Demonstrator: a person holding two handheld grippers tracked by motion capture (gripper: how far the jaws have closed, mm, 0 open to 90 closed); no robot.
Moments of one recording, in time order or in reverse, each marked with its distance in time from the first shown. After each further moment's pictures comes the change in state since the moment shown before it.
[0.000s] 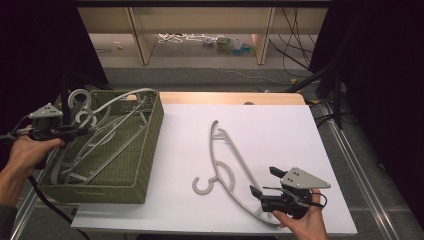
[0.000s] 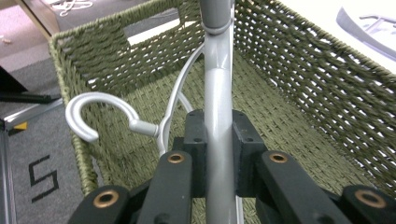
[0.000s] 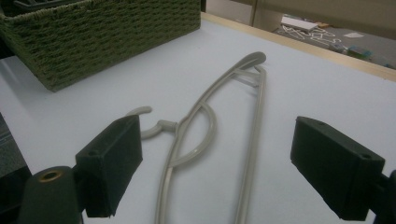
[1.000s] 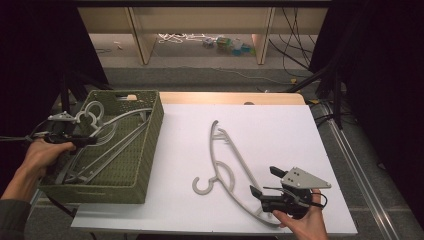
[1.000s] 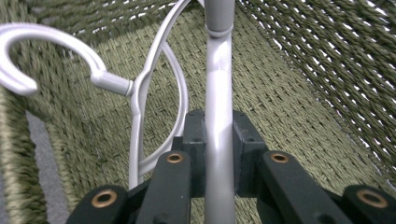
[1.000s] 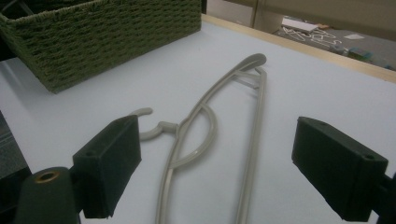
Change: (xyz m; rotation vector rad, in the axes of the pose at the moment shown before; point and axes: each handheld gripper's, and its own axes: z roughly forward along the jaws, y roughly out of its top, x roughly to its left) left arm 0.005 -0.017 0.037 0.165 -0.052 -0.075; right arm 0.000 0.000 0.000 -0.008 0.001 0.000
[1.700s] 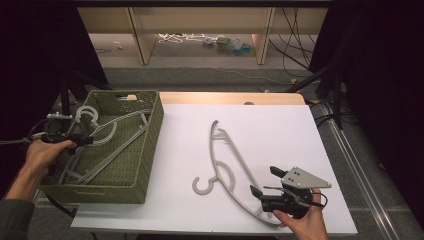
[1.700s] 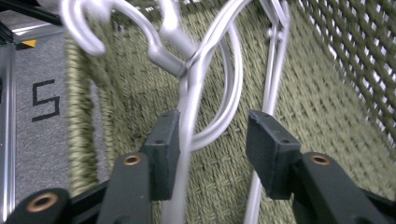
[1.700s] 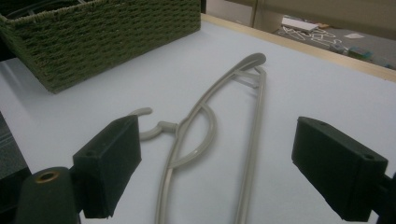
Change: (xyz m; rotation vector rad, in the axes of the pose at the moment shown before) left arm 0.004 -0.002 -0.005 -0.022 0.155 -0.174; right arm -0.001 -0.001 0.001 -0.014 0.005 0.004
